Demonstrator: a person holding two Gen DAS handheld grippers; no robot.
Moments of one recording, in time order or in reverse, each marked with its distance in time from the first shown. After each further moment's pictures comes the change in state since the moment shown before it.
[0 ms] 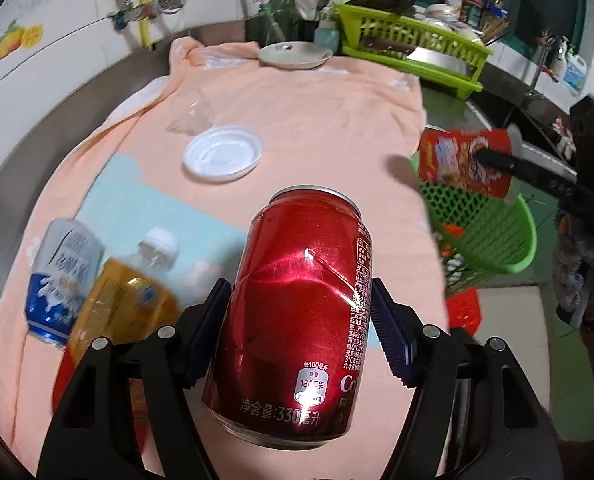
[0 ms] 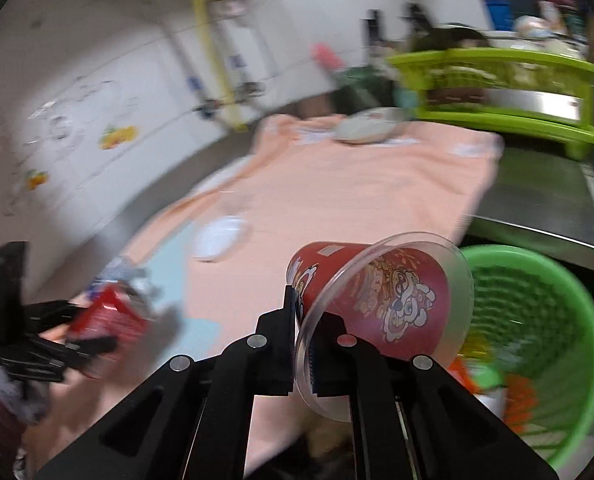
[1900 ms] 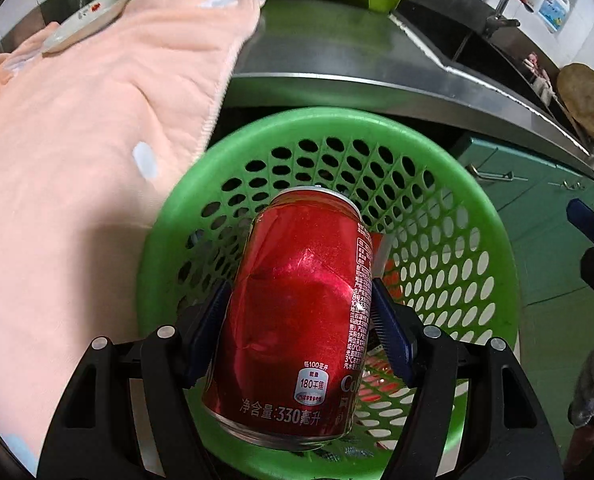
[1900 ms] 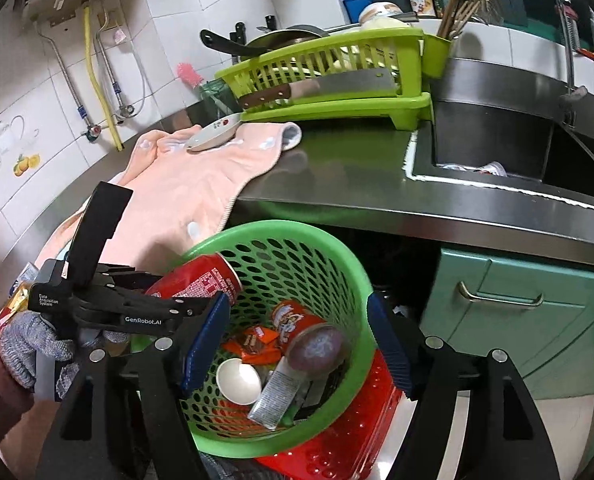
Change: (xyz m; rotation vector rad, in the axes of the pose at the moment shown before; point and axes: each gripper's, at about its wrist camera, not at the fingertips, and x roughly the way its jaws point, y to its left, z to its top) left arm 0.217 -0.235 0.096 0.144 0.259 -0.178; right arm -0.093 -0.163 -0.033 0.087 -0.020 -0.265
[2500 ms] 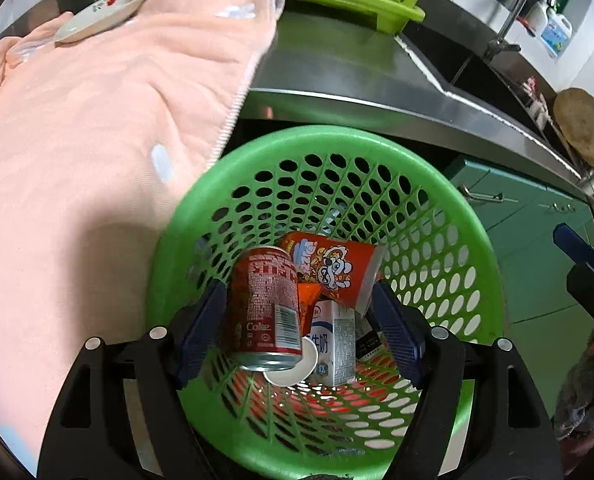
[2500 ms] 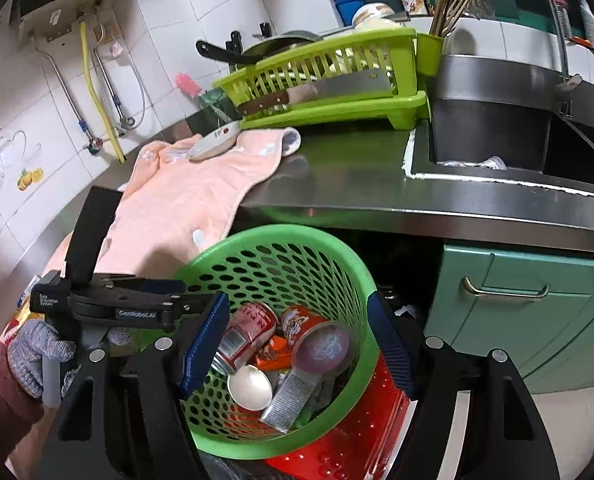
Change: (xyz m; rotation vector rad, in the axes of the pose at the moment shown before) left arm -0.022 0.014 -0.003 -0.064 -0.062 -0.042; right arm -0.006 -0.001 -0.001 0.043 -0.030 0.025
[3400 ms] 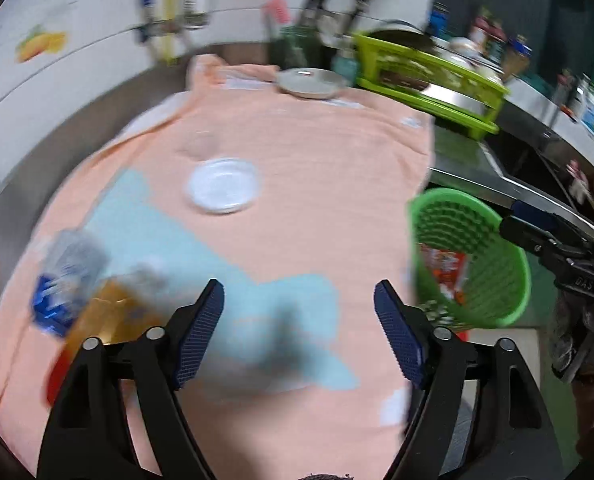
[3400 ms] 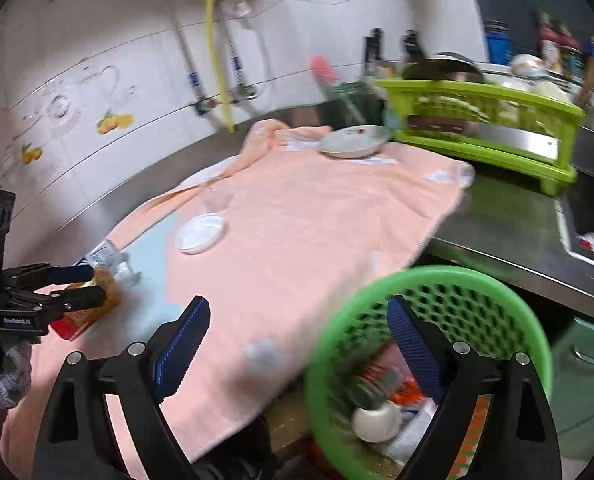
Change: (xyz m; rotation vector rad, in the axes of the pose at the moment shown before) left arm -0.240 0.153 -0.146 -0.203 -0.285 0.281; right arm 0.032 0.197 0.013 -0.253 0.022 0.214
